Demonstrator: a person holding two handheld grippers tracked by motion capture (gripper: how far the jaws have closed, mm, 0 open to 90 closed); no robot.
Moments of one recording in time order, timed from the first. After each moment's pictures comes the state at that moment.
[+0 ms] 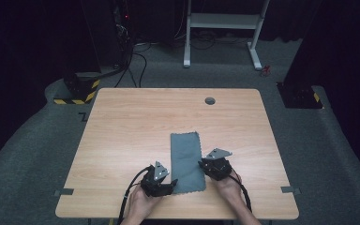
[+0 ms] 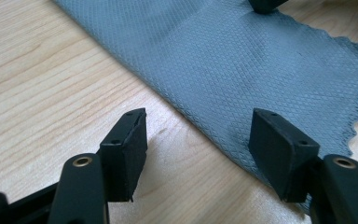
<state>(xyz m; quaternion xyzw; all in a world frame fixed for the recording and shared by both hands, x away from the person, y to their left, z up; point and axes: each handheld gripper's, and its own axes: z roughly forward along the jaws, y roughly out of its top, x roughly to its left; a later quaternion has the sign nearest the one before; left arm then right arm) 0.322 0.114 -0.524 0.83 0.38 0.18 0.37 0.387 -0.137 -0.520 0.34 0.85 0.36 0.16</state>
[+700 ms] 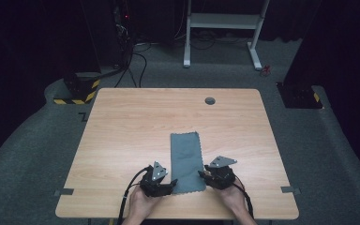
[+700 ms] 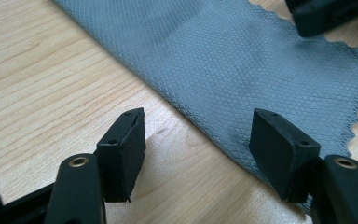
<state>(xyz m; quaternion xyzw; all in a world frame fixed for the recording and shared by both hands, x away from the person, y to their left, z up) 0.322 0.116 -0.526 0.83 0.38 0.17 0.38 0.356 -0.146 -0.516 0.34 0.85 0.37 0.13</state>
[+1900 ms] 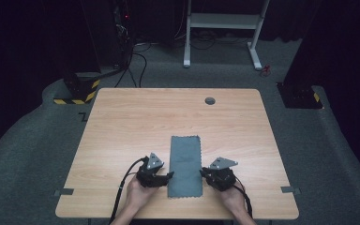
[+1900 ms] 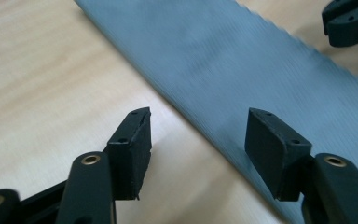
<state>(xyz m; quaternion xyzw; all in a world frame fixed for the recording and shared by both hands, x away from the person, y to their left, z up) 0.361 0.132 -0.516 0.82 0.39 0.14 0.39 0.354 -0.145 -0.509 0.33 0.85 0.38 0.14</state>
